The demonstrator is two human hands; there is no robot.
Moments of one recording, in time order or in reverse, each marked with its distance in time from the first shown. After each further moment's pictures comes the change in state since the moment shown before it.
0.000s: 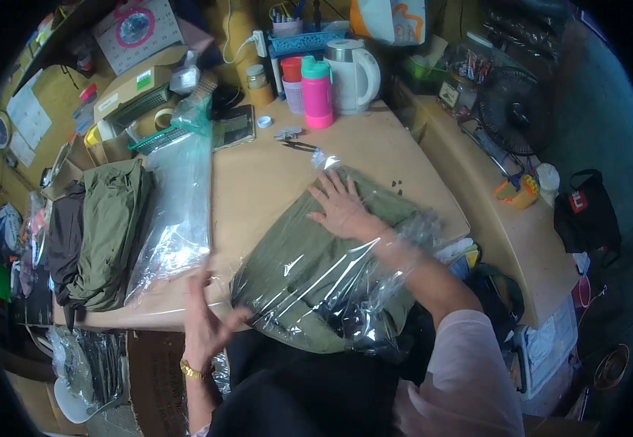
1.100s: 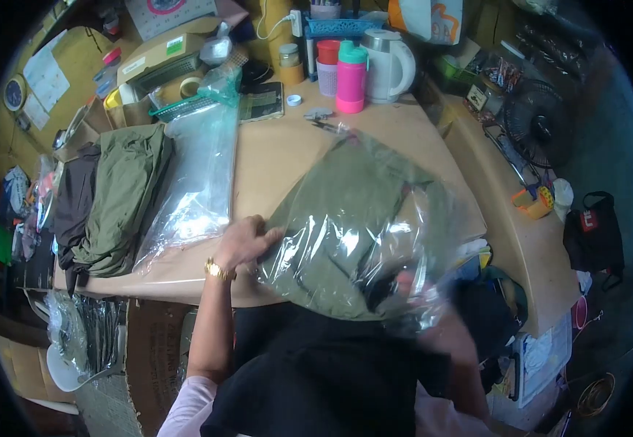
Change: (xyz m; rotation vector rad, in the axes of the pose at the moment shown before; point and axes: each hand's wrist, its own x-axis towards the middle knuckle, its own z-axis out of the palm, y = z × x) left_hand 0.100 -0.047 0.030 0.280 -0.369 -0.199; right_hand -0.250 -0.065 -0.063 1.506 0.115 0.713
